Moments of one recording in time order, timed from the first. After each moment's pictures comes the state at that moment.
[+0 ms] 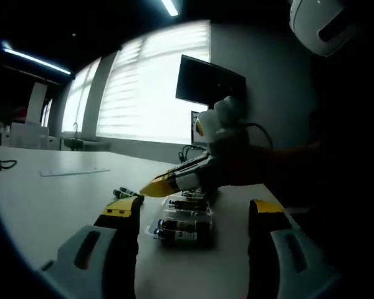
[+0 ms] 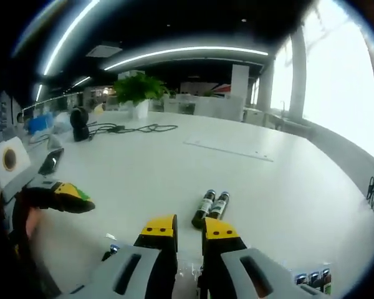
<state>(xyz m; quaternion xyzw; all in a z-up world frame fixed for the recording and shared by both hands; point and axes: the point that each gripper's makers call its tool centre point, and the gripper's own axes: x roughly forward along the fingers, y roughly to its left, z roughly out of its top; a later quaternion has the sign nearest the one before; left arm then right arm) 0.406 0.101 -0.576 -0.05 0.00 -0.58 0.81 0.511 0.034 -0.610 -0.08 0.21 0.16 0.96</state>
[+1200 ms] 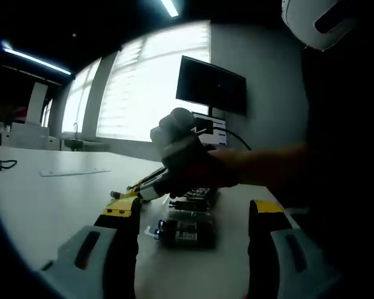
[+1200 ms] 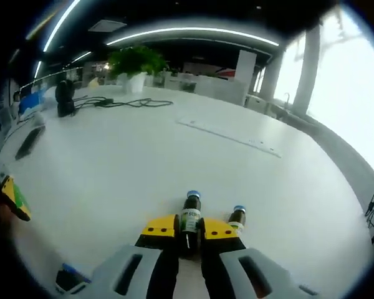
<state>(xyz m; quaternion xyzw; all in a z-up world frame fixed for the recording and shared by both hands) 0.405 0.096 -0.573 -0.05 -0.01 -0.58 0.81 0.563 0.031 -0.643 -0.14 0.27 0.14 0.94</state>
